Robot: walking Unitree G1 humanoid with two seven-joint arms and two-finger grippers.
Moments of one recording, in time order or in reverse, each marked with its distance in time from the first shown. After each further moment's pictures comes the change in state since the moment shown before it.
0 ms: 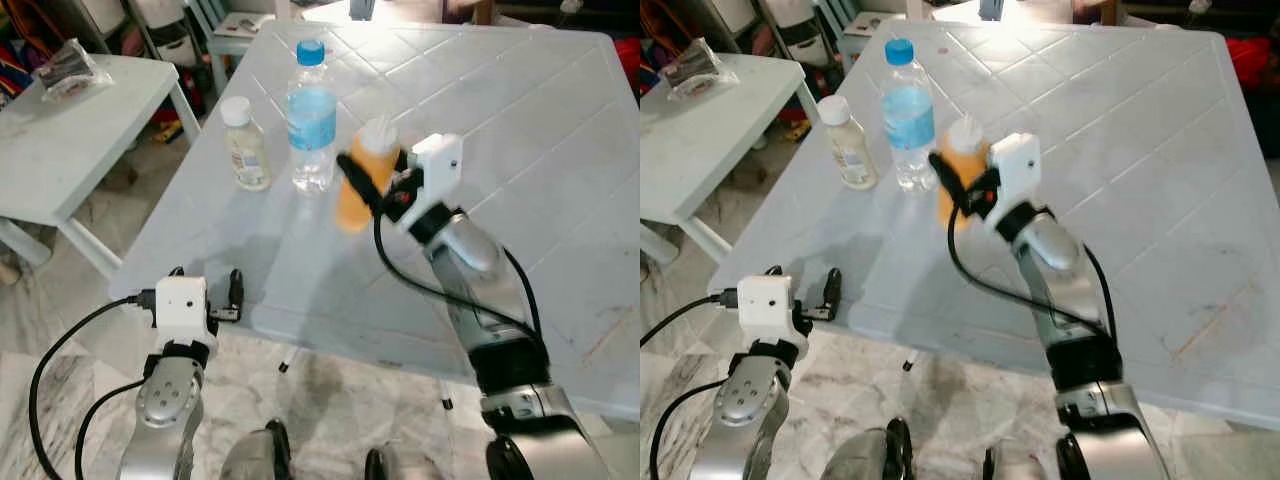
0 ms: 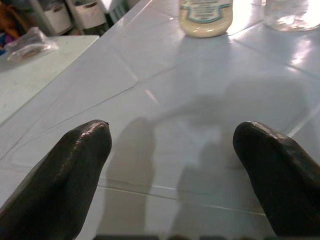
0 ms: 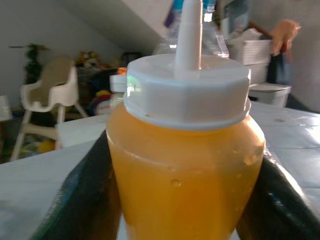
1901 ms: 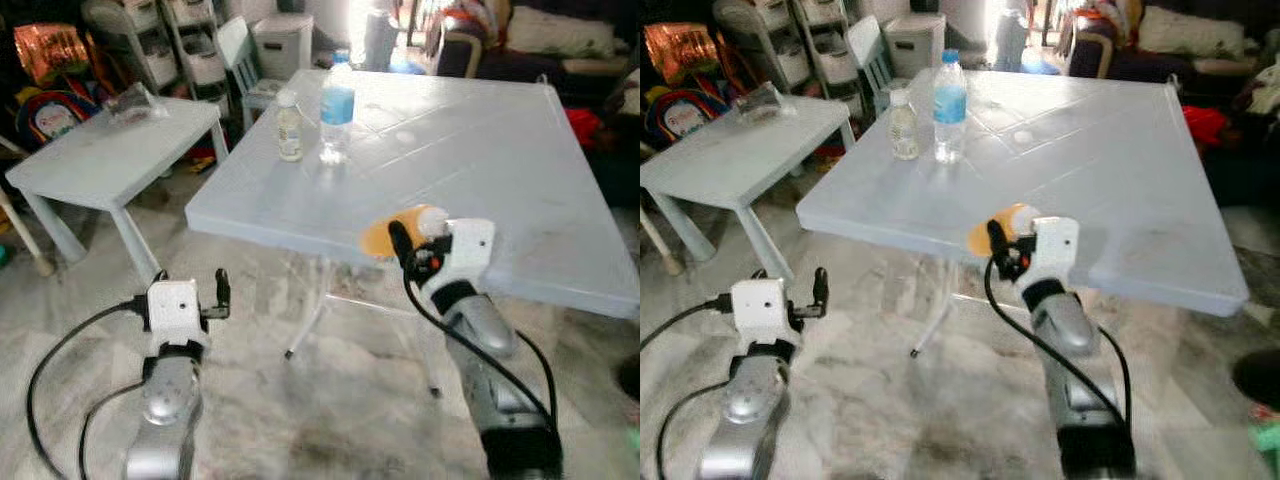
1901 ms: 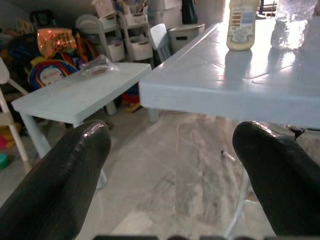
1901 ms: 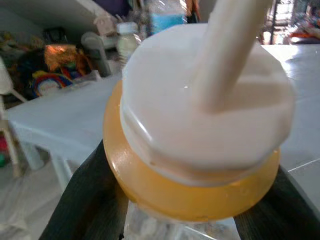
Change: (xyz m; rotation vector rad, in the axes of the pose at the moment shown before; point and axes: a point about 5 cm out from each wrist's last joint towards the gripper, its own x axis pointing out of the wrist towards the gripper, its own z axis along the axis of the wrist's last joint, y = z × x) left arm 0.014 0.020 -0.012 0.018 -0.026 0.141; right arm -0.053 0.002 -0.051 0.156 0.181 -0.469
